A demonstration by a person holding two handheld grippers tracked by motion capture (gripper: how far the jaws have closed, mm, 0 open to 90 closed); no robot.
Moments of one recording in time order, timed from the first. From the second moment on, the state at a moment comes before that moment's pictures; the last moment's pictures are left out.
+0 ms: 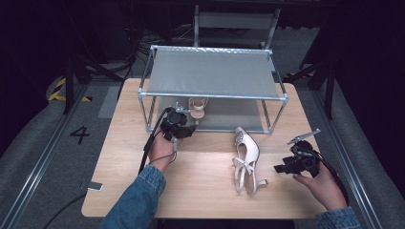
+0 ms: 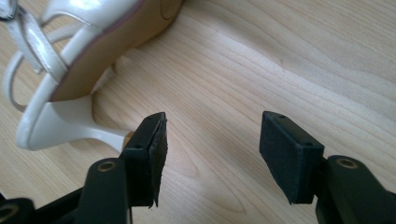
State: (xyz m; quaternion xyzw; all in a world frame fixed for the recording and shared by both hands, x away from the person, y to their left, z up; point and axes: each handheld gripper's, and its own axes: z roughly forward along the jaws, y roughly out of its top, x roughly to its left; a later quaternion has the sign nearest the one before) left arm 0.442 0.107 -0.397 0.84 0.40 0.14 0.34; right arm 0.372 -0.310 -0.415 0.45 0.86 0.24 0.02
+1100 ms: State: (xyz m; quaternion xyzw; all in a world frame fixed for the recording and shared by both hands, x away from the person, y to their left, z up) left arm 0.389 0.155 -0.394 0.86 0.42 0.10 0.27; right arm 0.377 -0.205 -0.376 0.33 0.90 0.28 0.02
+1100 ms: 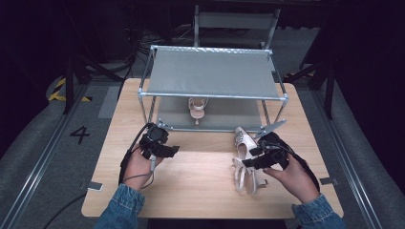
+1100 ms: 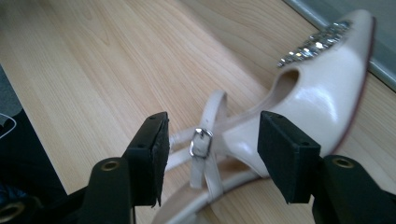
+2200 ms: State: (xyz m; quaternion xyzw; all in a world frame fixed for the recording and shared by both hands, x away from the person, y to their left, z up) left arm 0.375 0.177 -0.404 0.85 0.44 0.11 0.26; right arm 0.396 -0.163 -0.407 0.32 0.92 0.21 0.05
